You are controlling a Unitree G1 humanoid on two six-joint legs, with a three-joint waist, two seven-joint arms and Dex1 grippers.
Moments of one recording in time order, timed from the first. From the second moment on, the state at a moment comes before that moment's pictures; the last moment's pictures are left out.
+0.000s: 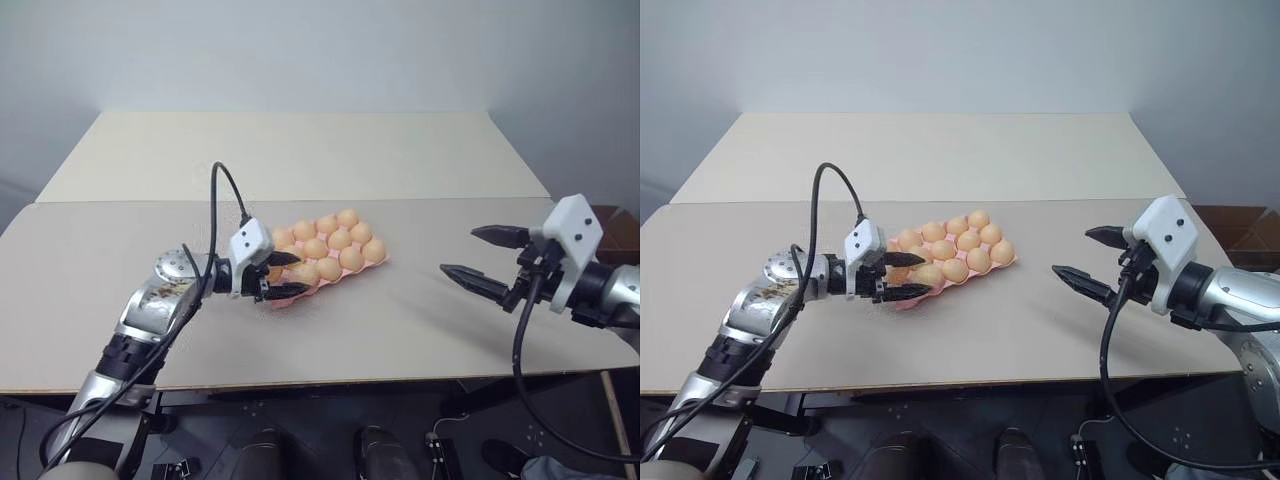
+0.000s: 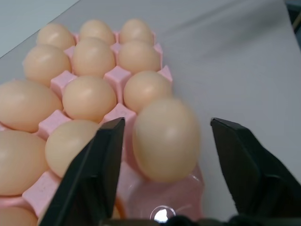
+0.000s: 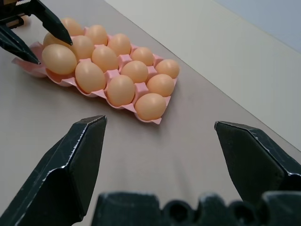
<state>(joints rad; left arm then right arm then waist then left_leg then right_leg) -0.56 0.60 -0.14 0.04 -0.34 0.43 -1.07 -0.16 -0.92 -0.39 -0.58 0.63 0.78 0.75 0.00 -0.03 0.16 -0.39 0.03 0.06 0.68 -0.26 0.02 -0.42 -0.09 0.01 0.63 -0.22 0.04</state>
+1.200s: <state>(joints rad) 0.03 0.90 0.57 -0.18 -0.52 0.42 -1.08 -0.28 -0.92 -0.24 -0.42 0.61 0.69 0.85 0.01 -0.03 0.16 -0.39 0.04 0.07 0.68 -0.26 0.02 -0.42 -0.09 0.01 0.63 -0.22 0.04</state>
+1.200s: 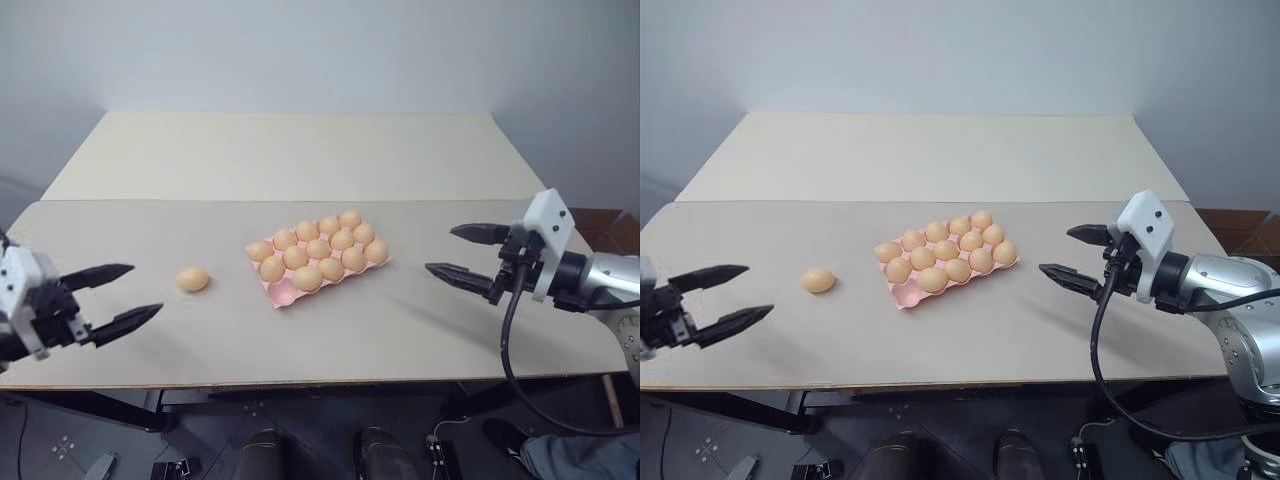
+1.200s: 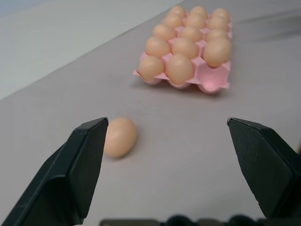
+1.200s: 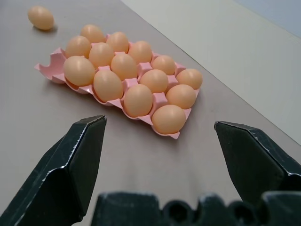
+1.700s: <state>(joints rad) -0.44 0.79 0.09 0.48 -0.22 0.24 -1.04 -0.28 -0.92 -0.28 -0.48 0.64 0.73 0.80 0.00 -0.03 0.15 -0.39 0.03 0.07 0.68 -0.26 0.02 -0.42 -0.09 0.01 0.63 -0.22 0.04</state>
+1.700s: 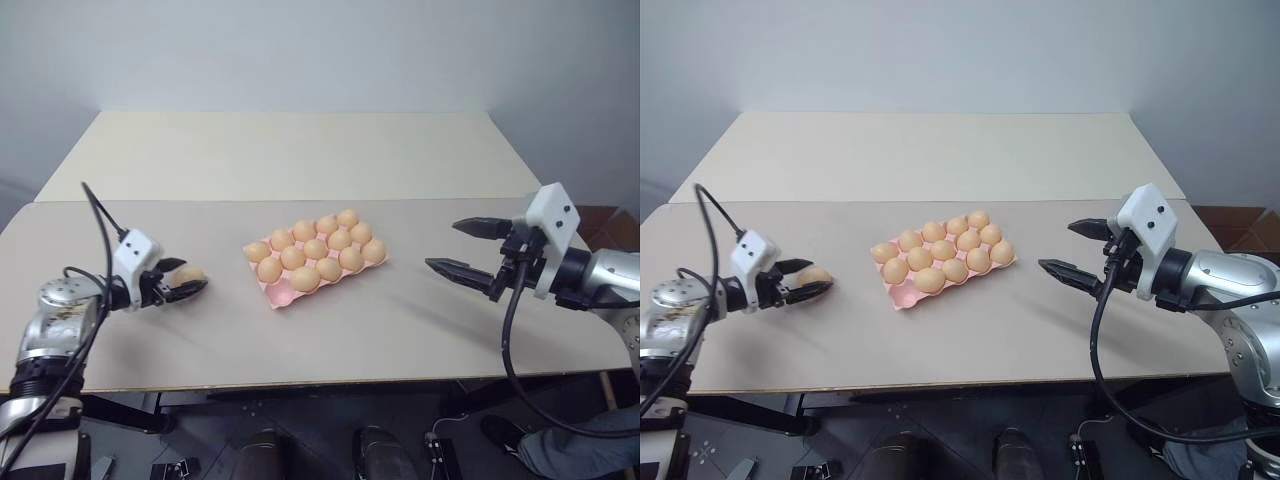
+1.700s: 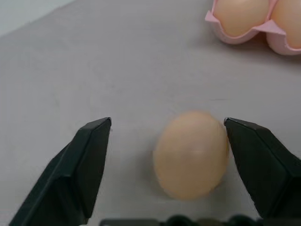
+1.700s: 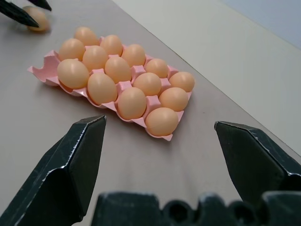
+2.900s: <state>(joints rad) -0.50 0.63 -0.12 0.04 -0.32 0.43 -1.11 -0.23 -0.92 -0.35 -0.58 0.69 0.80 0.69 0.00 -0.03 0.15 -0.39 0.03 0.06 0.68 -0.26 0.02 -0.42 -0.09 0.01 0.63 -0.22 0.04</state>
